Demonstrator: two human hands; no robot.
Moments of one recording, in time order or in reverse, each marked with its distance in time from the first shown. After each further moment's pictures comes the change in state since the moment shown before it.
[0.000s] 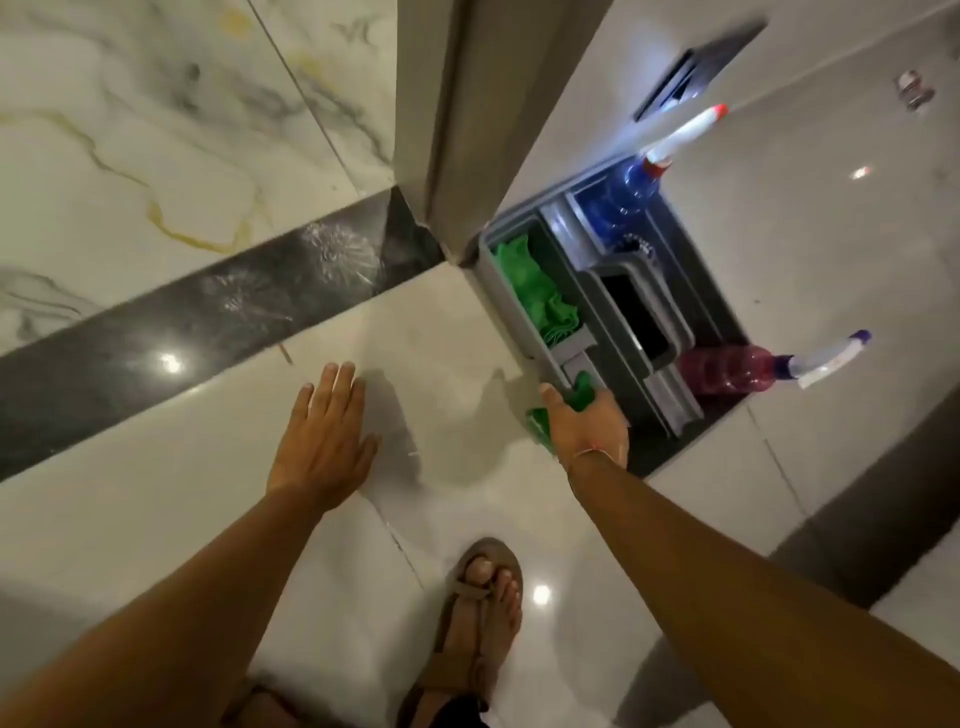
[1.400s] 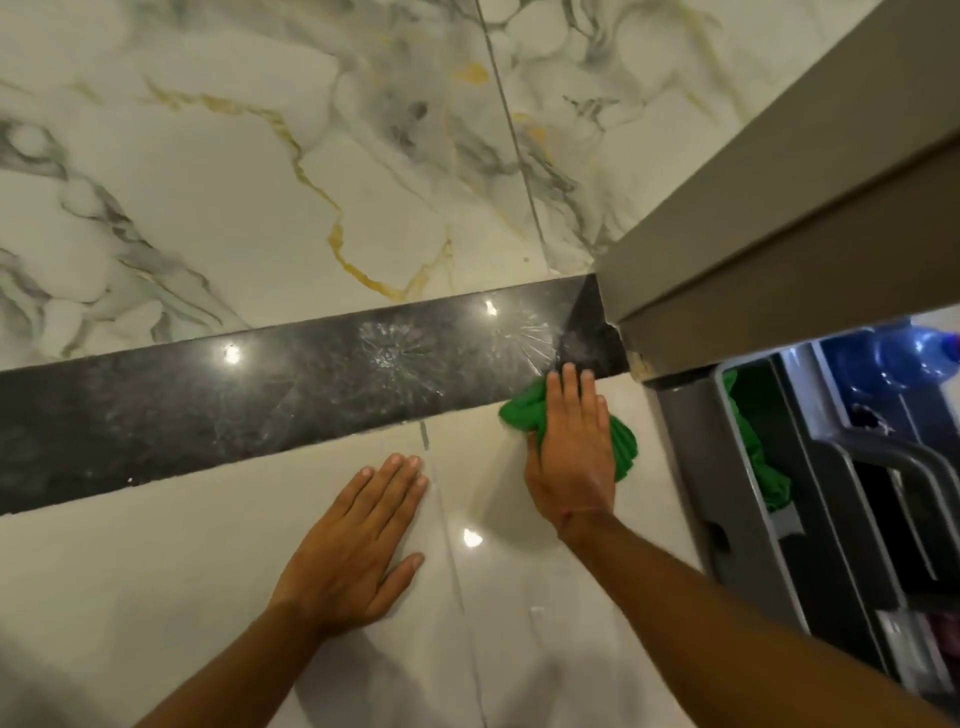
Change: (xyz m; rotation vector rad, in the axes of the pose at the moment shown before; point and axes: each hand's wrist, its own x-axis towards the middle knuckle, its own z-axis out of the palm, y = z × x) left_hand 0.007 -0.114 0.101 -0.048 0.287 0.129; right_hand 0.049 -0.110 0.218 -0.620 0.078 -1.118
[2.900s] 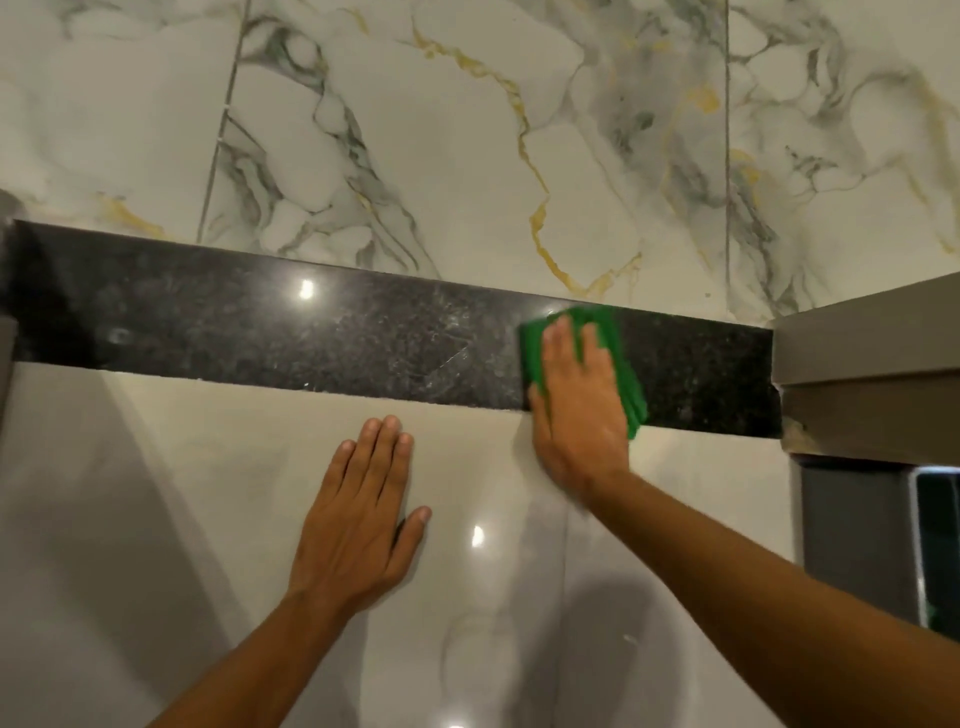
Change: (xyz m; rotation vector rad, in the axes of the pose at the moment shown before) left_hand -0.086 -0.033 0.010 -0.094 0.191 -0.578; right_hand 0.040 -0.136 0.024 -0.155 -0.083 -0.390
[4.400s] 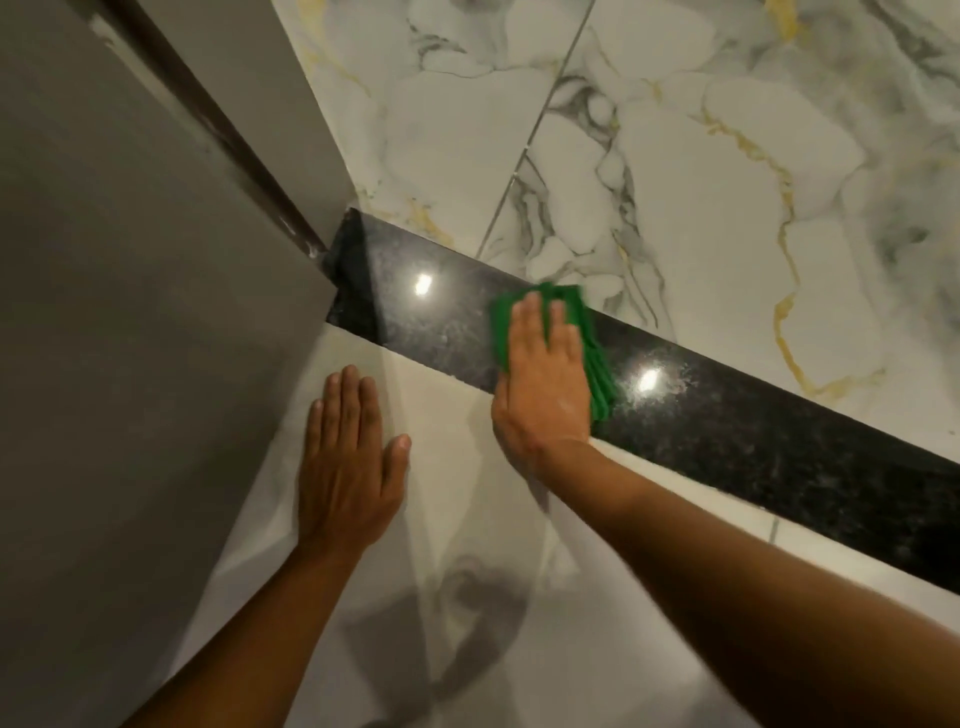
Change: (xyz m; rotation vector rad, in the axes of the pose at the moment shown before) left_hand -0.060 -0.171 -0.033 -0.037 0.155 -0.619; right_hand 0.055 -0.264 0.011 -0.048 -0.094 -0.288
